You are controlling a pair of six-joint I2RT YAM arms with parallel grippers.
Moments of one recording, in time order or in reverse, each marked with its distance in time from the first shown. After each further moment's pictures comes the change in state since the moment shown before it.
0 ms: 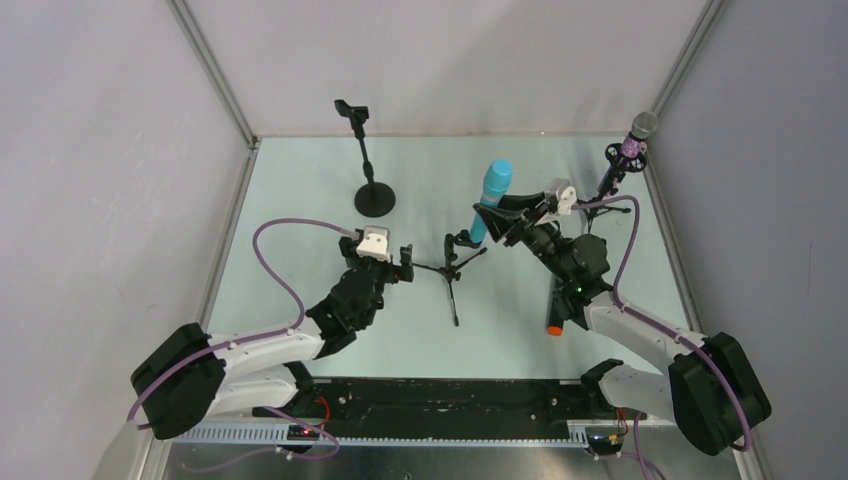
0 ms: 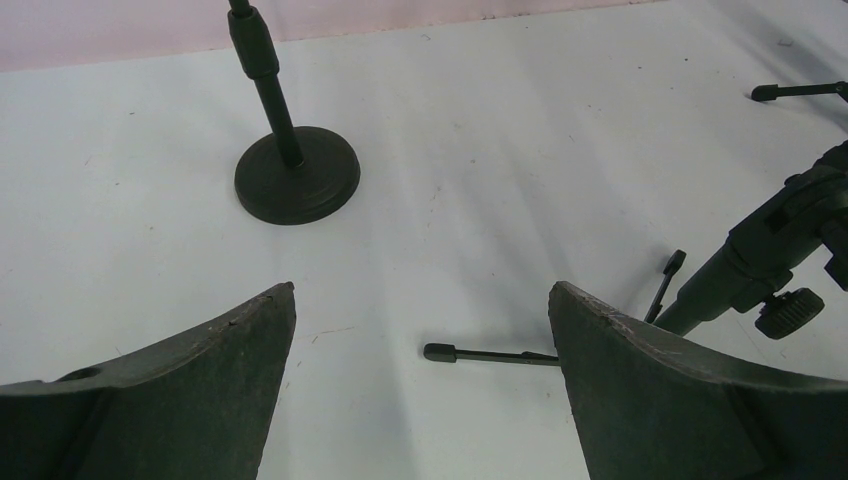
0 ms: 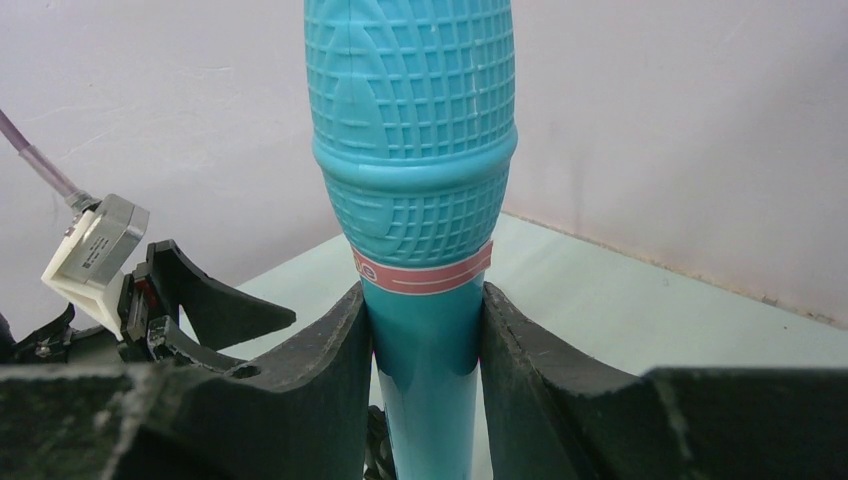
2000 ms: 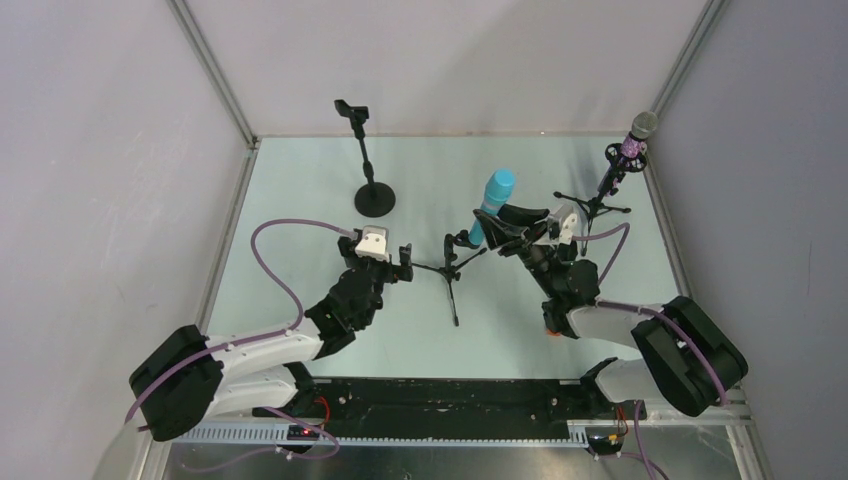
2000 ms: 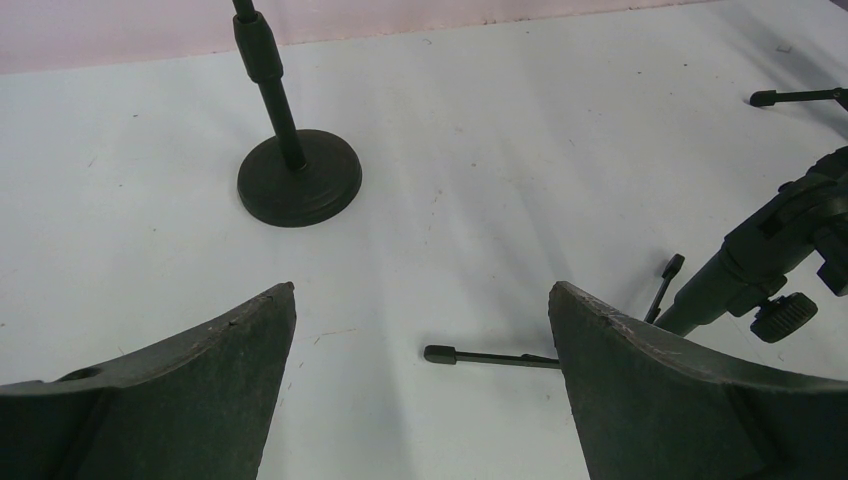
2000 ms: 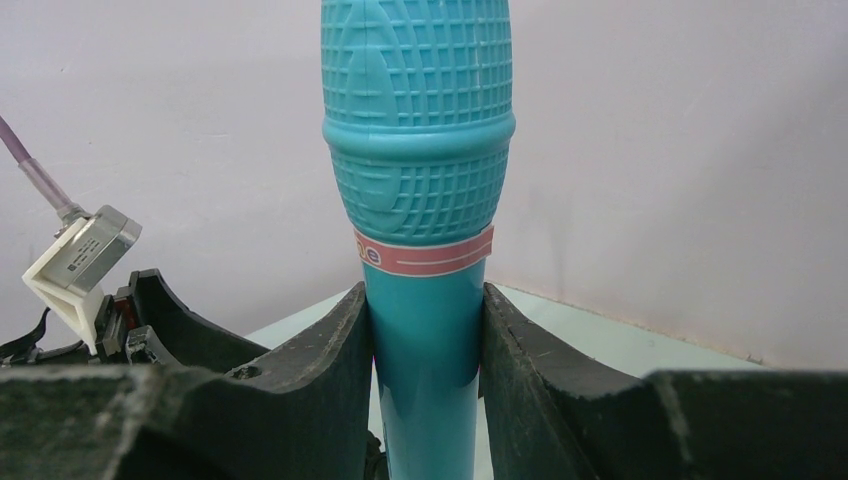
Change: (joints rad) left arm 0.000 -0.013 0.000 -0.006 -0.003 0.000; right arm 0.073 0.208 -0.160 0.531 0.138 -0.042
